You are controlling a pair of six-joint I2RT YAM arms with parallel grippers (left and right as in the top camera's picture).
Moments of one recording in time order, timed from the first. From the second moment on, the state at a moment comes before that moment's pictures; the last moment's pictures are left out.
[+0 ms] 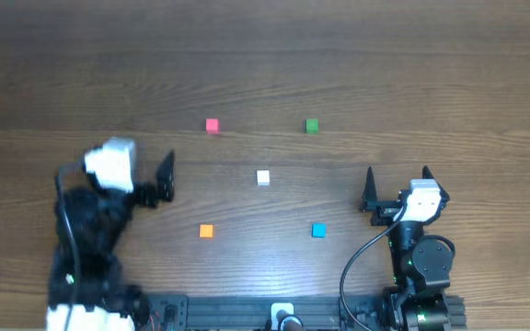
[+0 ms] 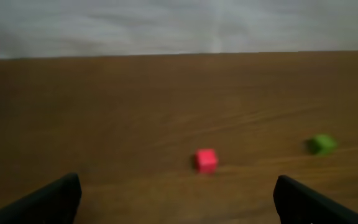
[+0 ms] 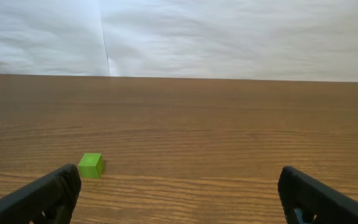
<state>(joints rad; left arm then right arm) -0.02 0.54 0.36 -0.14 0.19 -0.02 0.09 0.01 0.01 -0.07 0.08 -0.01</state>
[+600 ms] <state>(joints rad) -0.17 1.44 1.10 -0.58 0.23 -0.11 0.09 0.01 0.01 -0.07 0.08 -0.01</state>
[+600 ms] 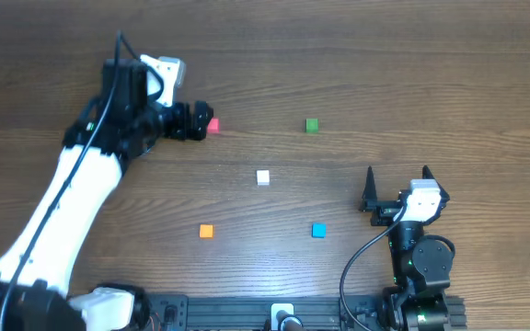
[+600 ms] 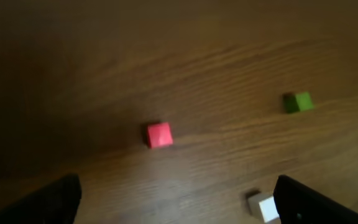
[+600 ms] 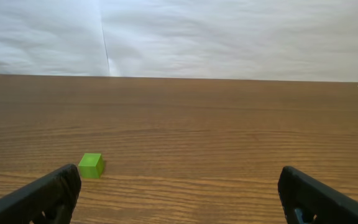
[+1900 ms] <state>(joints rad) -0.34 2.06 1.51 -0.87 -0.04 -0.30 0.09 0.01 0.01 -0.07 0.08 -0.01</state>
